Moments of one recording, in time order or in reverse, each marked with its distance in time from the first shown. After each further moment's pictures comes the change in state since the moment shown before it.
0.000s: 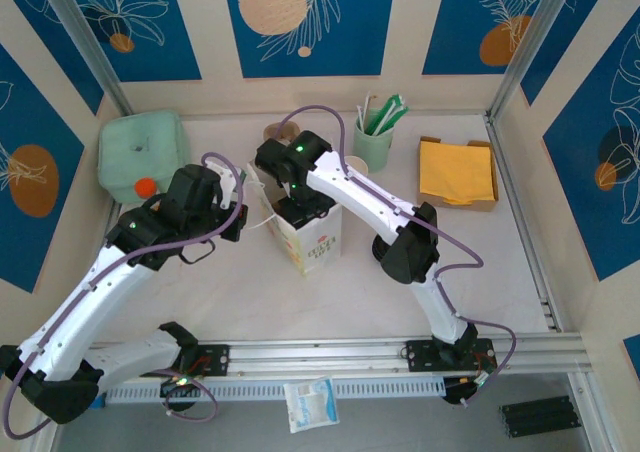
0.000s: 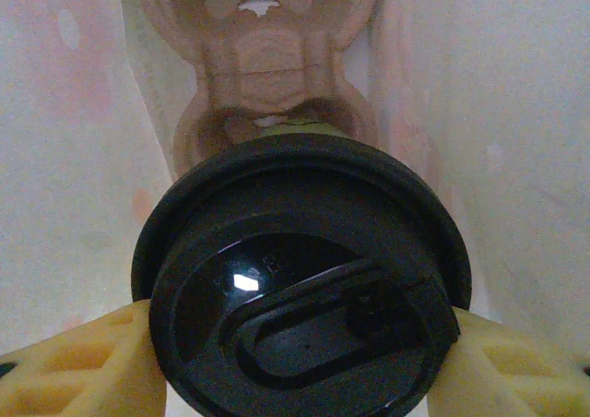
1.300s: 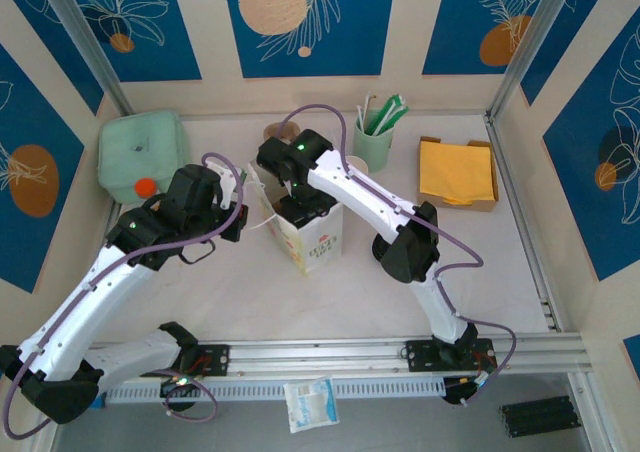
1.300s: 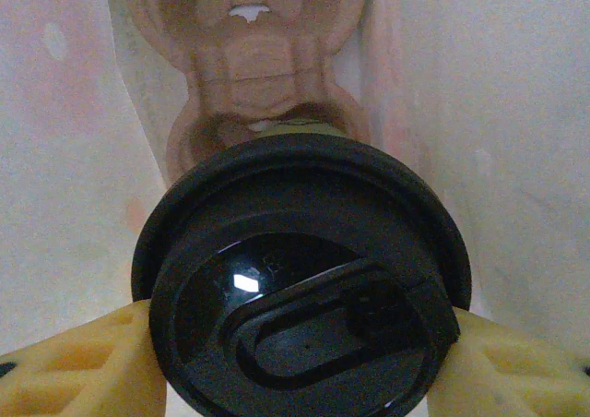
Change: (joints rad) left arm 0.000 0.000 0.000 0.000 0.007 -0.001; right arm -0.012 0.003 0.000 0.000 0.005 -0.002
